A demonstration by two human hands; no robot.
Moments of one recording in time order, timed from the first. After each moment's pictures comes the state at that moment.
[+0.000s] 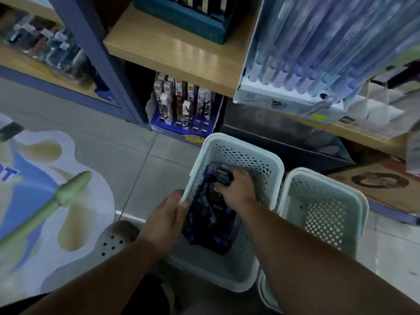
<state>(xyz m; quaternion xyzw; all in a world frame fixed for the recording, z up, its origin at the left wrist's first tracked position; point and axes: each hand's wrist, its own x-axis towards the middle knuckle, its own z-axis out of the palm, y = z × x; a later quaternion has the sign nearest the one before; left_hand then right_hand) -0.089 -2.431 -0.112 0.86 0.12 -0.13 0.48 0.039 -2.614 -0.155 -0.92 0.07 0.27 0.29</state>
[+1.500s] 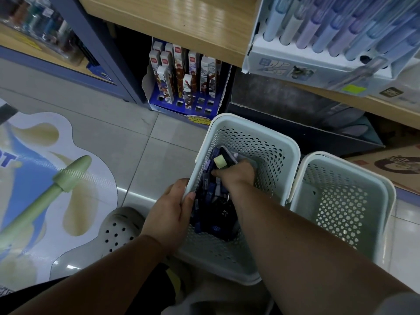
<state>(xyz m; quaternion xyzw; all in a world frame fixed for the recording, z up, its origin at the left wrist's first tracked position) -0.090 -2.443 -0.116 0.88 0.13 -0.10 0.45 0.043 -2.593 -0.208 -0.83 0.29 0.28 0.37</state>
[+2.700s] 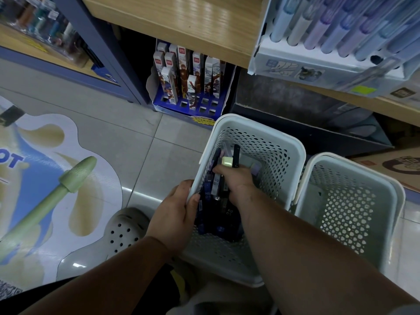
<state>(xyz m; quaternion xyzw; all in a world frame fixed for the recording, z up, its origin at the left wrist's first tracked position) -0.091 -2.443 -0.117 0.88 0.13 -0.11 0.45 0.033 -2.581 -0.207 -0.64 0.39 0.32 0.58</state>
